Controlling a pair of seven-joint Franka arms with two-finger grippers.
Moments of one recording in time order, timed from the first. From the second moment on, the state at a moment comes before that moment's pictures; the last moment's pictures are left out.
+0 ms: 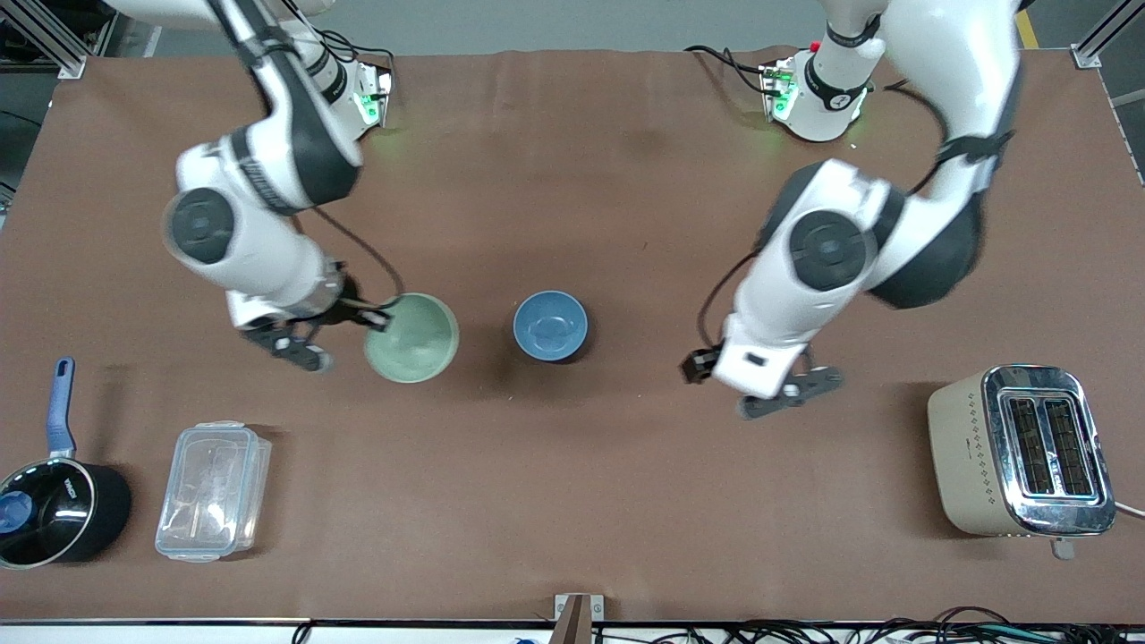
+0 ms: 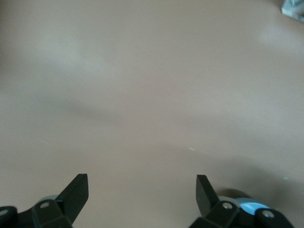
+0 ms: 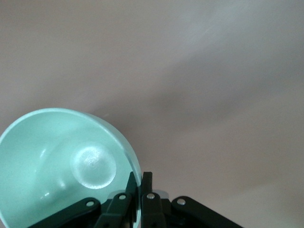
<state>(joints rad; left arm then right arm) -0.16 0.49 -0.34 -1.34 0.19 1.84 -0.80 0.16 0.28 0.28 -1.80 0.07 2.05 0.89</state>
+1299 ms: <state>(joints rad) -0.03 -0.04 -0.11 -1.59 0.00 1.55 -0.10 0.42 0.53 0.31 -1.80 -0.13 2.29 1.38</state>
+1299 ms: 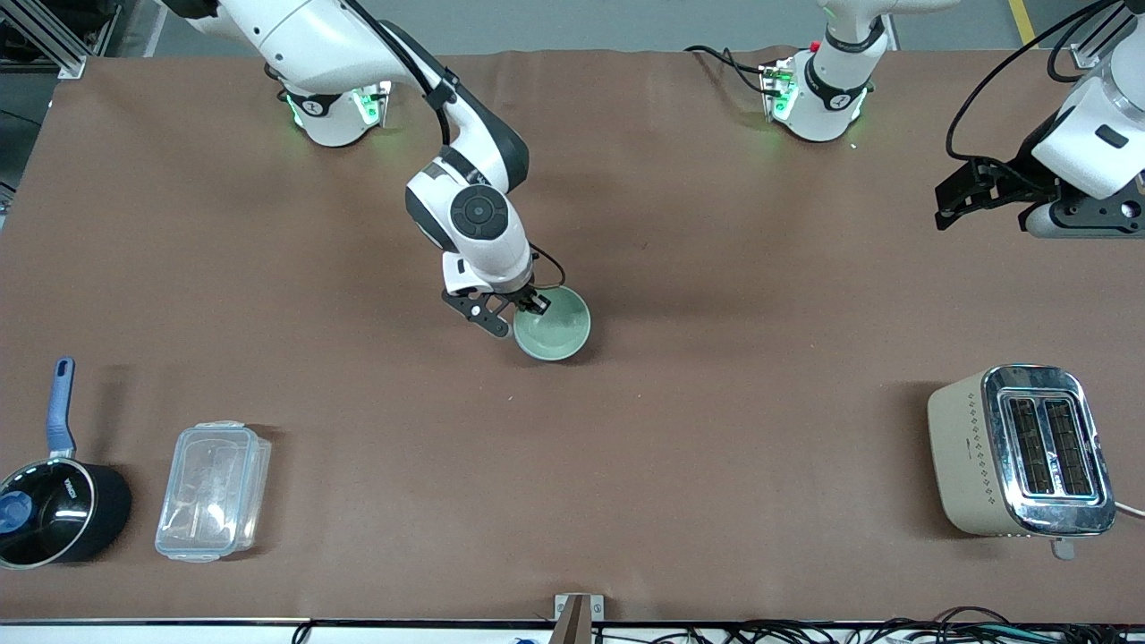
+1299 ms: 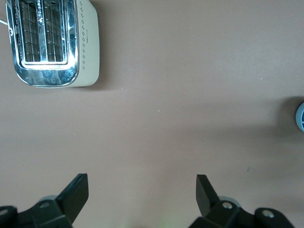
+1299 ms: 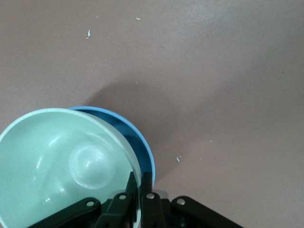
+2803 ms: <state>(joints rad) -0.04 -0.08 -0.11 -1.60 0.00 1.51 -0.09 0.14 0.06 0.28 -1.74 -0.28 1.80 0.82</state>
